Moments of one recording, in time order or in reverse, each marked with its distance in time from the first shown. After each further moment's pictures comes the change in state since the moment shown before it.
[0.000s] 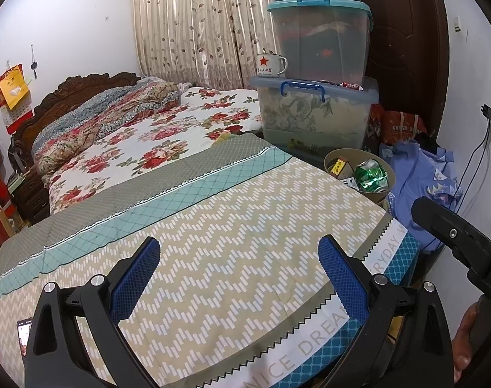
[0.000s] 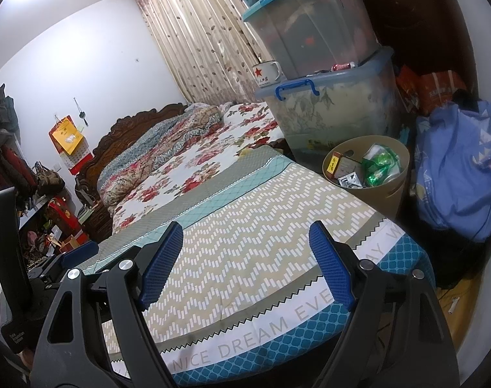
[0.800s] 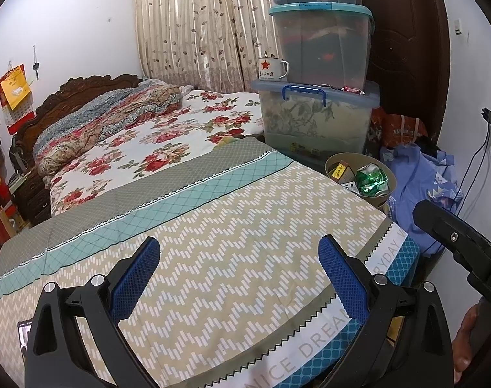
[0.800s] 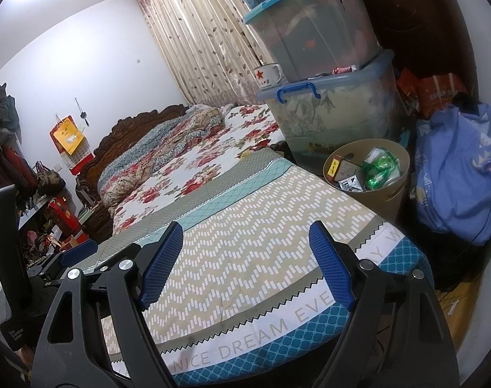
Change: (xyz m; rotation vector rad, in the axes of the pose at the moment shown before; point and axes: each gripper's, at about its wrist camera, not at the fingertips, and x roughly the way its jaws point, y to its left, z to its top) left arm -0.001 0.002 0.006 -0.002 -0.006 0.004; right arm -0.001 -0.001 0.001 -0.002 -0.001 0.000
